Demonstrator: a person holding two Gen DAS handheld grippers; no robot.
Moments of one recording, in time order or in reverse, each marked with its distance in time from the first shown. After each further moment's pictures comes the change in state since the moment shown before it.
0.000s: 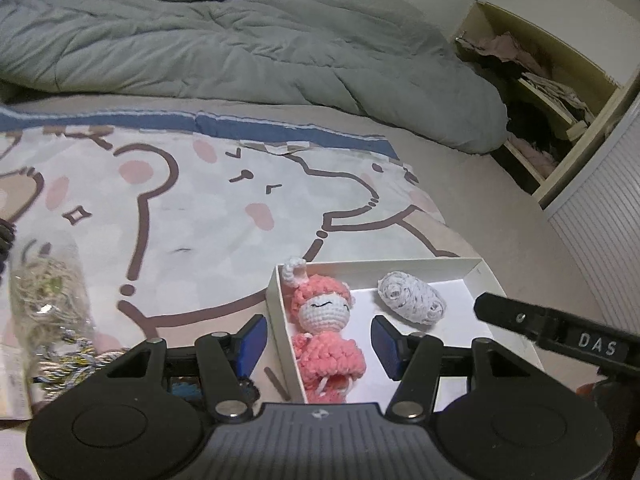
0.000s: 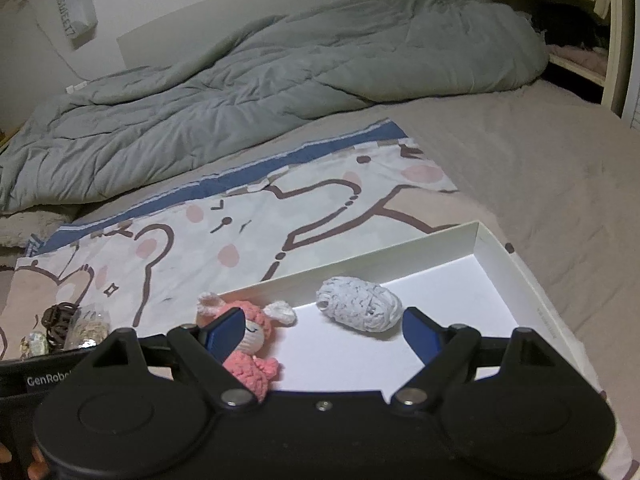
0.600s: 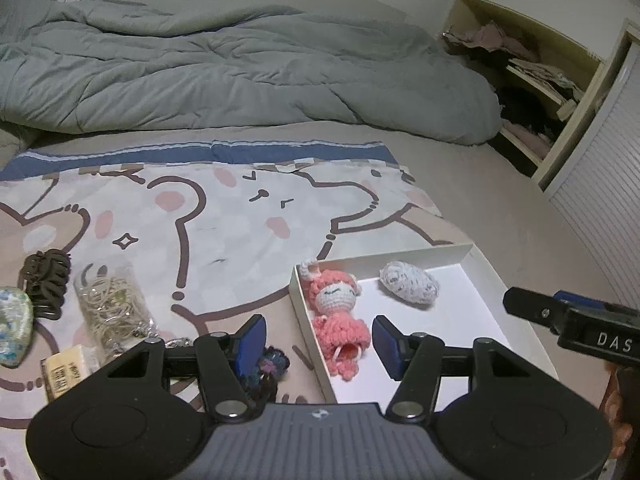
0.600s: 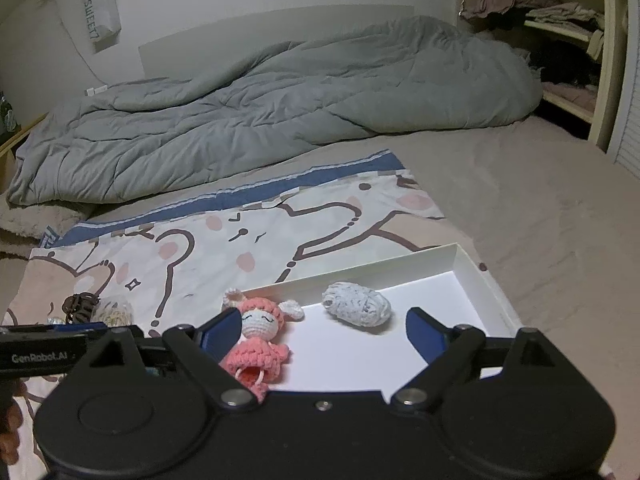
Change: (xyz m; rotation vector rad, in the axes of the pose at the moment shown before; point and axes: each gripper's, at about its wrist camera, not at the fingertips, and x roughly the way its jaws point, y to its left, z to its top) left arm -0.074 -0.014 -0.006 0.097 -0.012 0.068; right arm -0.071 0.016 -0.010 -0.061 -0.063 -0.026
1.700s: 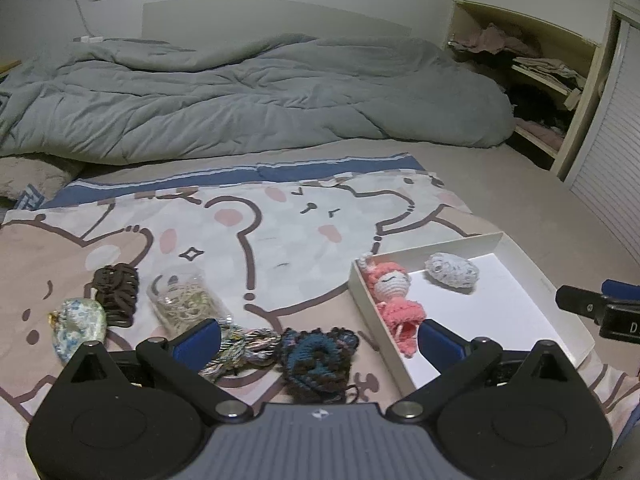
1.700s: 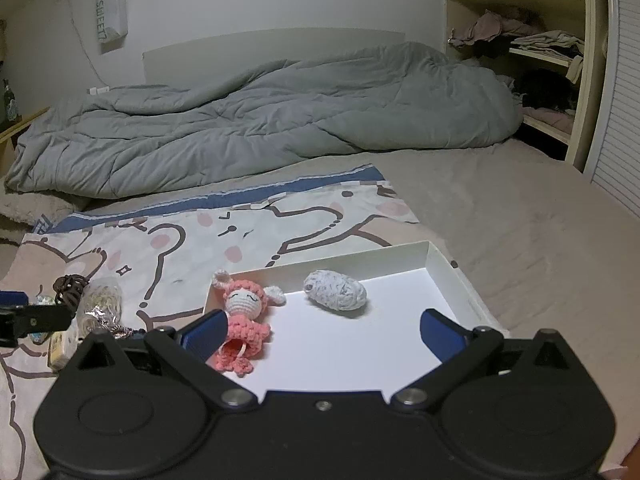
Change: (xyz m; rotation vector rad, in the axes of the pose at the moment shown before) left arm -0.047 0.035 -0.031 0.076 -0.082 0.108; right arm -0.032 0.003 -0.042 -0.045 -0.076 -0.052
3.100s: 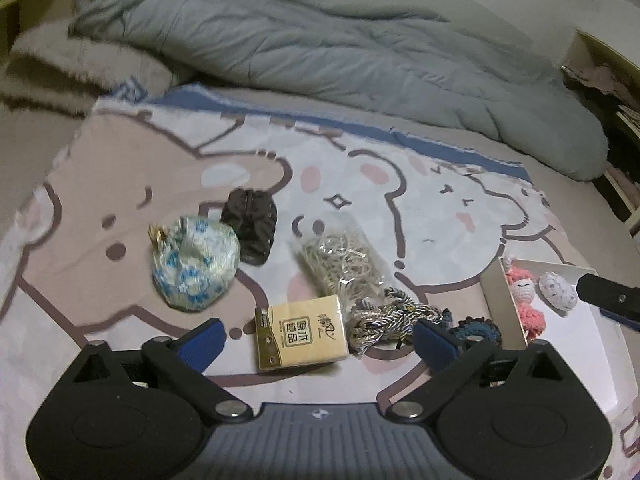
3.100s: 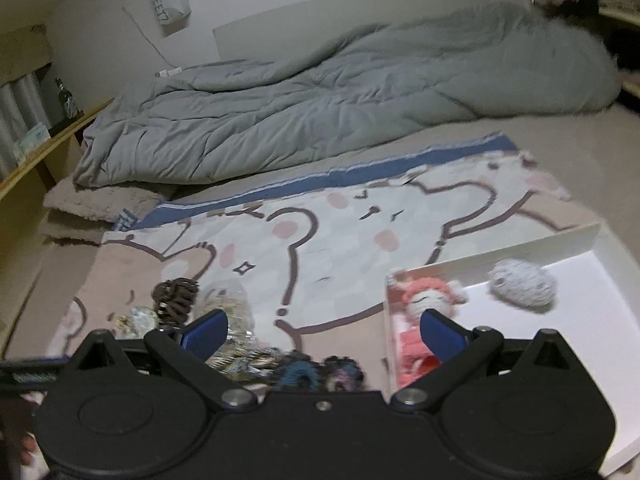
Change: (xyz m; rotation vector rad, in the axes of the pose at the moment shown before) left arm 0.018 0.150 -0.018 -0.292 0.140 0.112; right arm 0.062 0.132 0.021 0.059 0.112 0.271
